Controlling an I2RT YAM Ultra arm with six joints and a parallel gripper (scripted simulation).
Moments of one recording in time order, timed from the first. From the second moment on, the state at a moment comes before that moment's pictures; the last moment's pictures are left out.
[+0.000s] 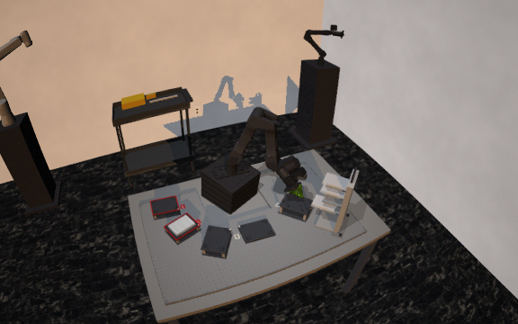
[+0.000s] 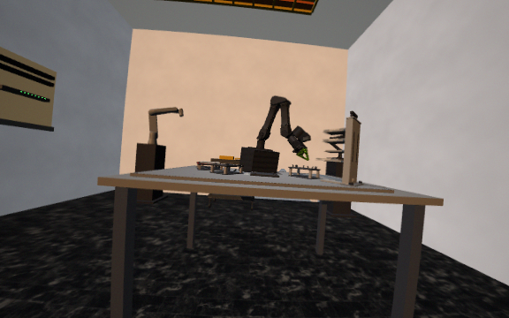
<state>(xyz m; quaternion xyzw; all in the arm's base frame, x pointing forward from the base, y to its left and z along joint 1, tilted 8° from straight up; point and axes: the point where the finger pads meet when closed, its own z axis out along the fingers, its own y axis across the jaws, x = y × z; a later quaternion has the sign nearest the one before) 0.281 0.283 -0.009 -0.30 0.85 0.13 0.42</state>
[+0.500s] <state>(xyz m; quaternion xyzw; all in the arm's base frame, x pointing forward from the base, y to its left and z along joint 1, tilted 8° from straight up) 0.288 0.289 -0.007 -0.30 0.85 0.13 0.42</state>
